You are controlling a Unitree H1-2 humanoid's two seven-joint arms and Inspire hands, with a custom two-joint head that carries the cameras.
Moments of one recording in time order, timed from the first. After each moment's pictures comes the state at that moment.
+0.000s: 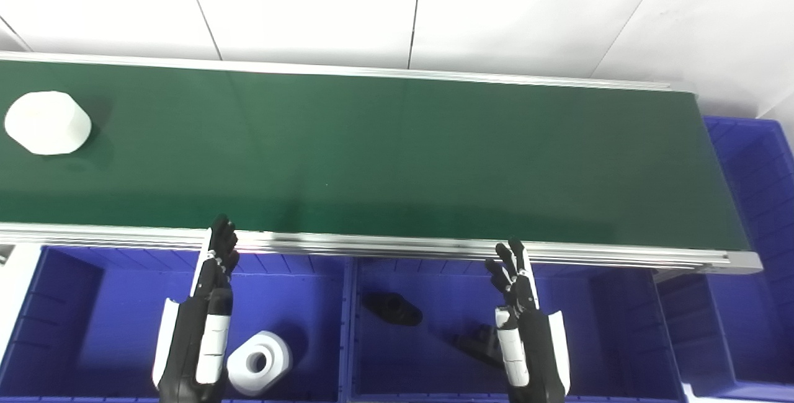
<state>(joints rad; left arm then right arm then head) 0.73 0.02 -0.18 -0.46 0.06 -0.20 -0.02 0.73 0.05 0.35 -0.31 -0.26 -0.24 -0.23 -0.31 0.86</state>
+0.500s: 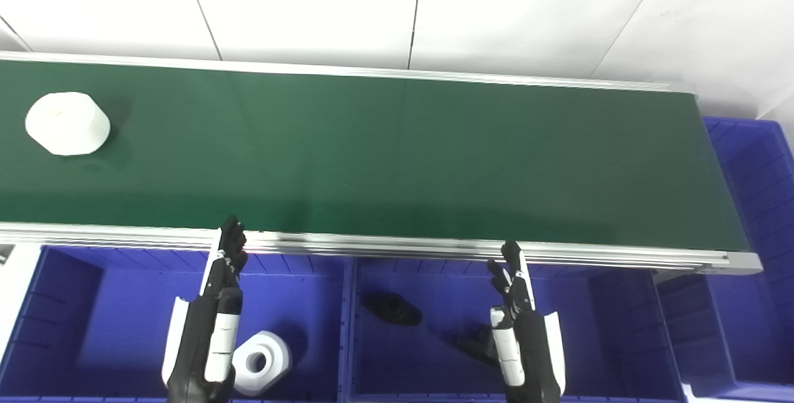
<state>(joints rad) 0.72 0.02 -0.19 -0.43 0.07 -0.20 -0.02 0.72 0.06 0.34 -0.27 -0.27 -0.24 -0.24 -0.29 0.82</state>
